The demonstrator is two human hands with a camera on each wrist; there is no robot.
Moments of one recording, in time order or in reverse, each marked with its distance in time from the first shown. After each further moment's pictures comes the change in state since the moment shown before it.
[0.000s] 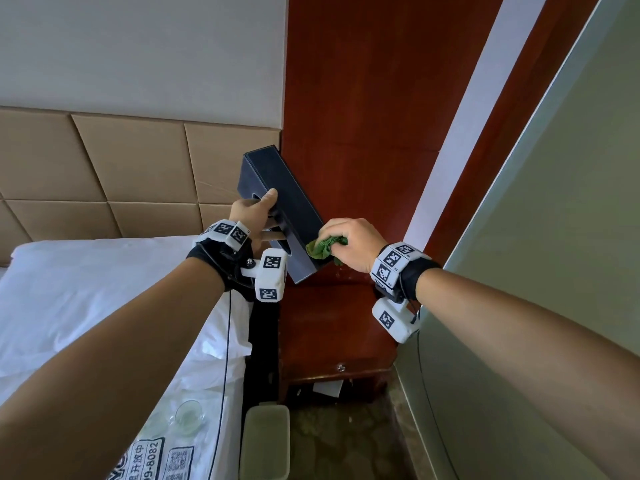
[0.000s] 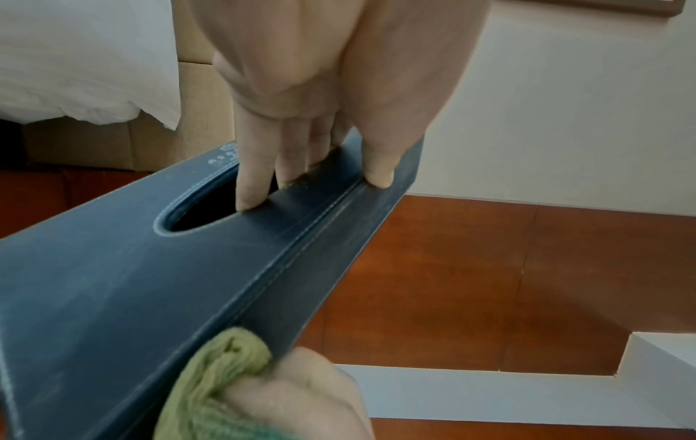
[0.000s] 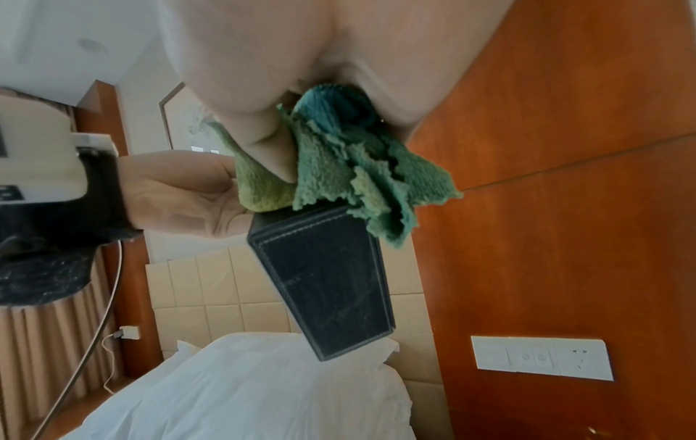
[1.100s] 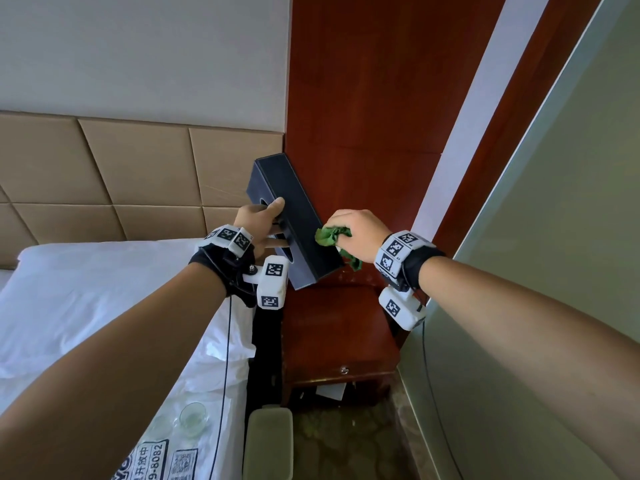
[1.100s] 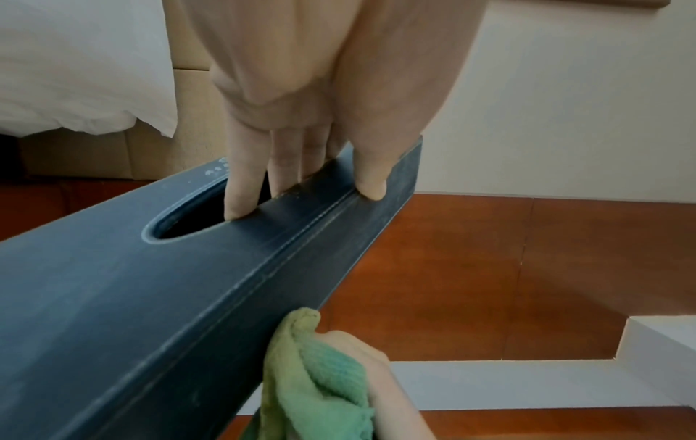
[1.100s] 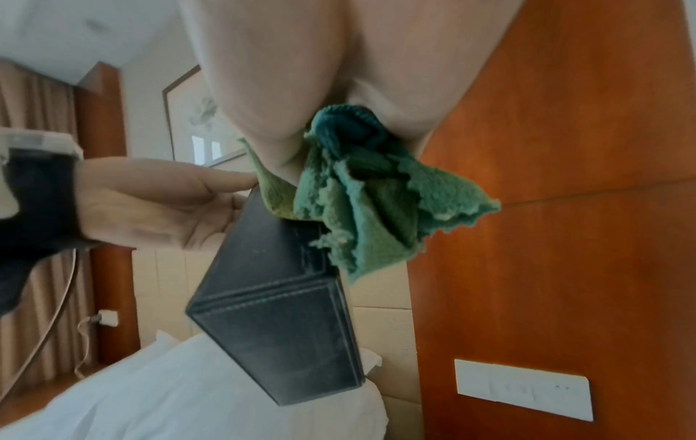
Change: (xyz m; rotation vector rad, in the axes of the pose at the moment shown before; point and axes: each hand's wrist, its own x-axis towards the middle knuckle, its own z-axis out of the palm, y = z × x) left_hand -0.004 -0.004 -0.007 0.029 -0.076 -0.010; right_hand 0.015 -0.004 -0.015 -0.087 -0.075 0.054
